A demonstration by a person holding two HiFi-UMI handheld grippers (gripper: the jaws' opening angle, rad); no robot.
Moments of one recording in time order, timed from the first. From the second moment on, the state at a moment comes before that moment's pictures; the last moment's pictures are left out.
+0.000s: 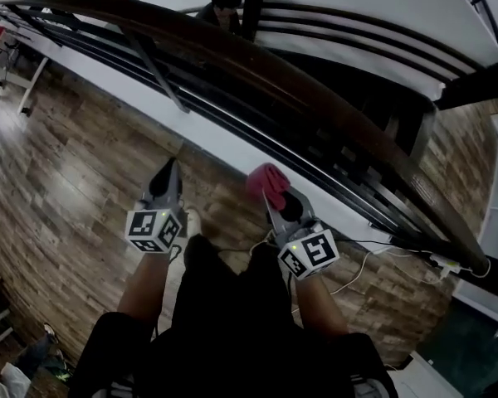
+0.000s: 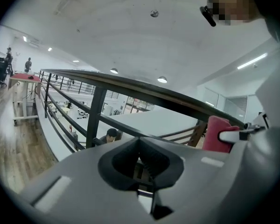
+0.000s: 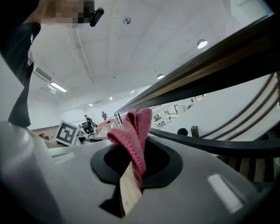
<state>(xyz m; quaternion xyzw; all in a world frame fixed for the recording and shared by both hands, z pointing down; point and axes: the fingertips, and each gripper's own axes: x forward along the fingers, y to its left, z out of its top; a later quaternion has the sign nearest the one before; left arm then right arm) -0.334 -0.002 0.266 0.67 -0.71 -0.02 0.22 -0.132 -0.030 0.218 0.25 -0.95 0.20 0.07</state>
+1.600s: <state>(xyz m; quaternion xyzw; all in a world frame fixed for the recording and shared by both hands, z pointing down) -0.168 -0.071 0.226 0.79 -0.59 -0.01 0.18 -0.019 -0.033 0.172 0.37 -0.92 0.16 0.01</state>
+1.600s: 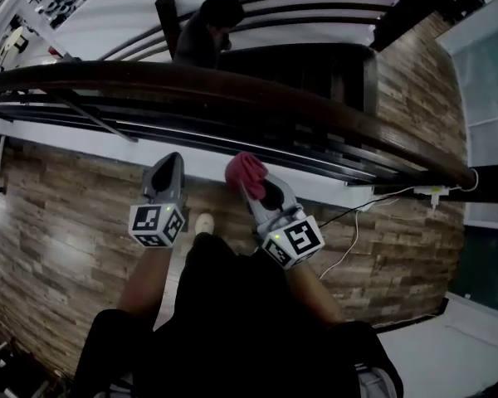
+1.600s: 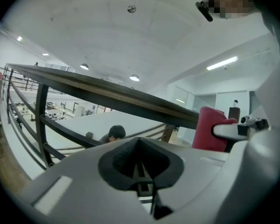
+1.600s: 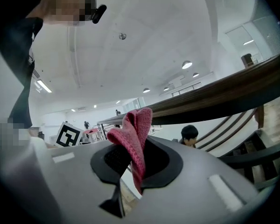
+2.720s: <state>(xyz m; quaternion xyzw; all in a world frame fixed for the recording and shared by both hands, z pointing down) -0.380 -0.096 0.481 0.70 -0.71 -0.03 0.07 -0.248 -0.105 0.420 0.18 -0.98 0.04 -0.06</state>
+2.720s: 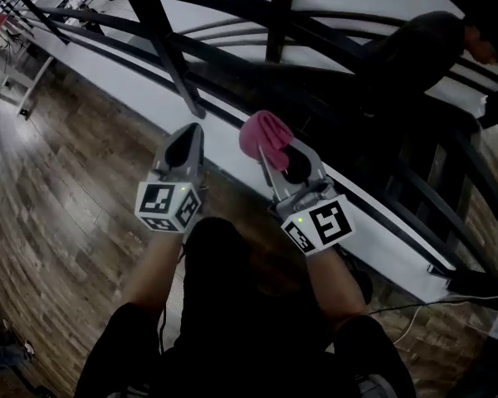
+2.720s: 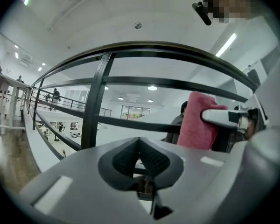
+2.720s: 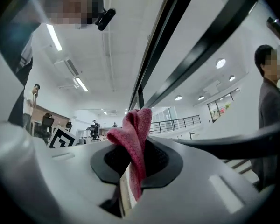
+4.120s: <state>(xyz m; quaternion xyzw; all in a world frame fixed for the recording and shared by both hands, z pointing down) -0.520 -0.172 0.624 0.70 -0.71 -0.02 0.12 -0.511 -0.261 0.580 0.30 -0.89 -0.18 0.28</state>
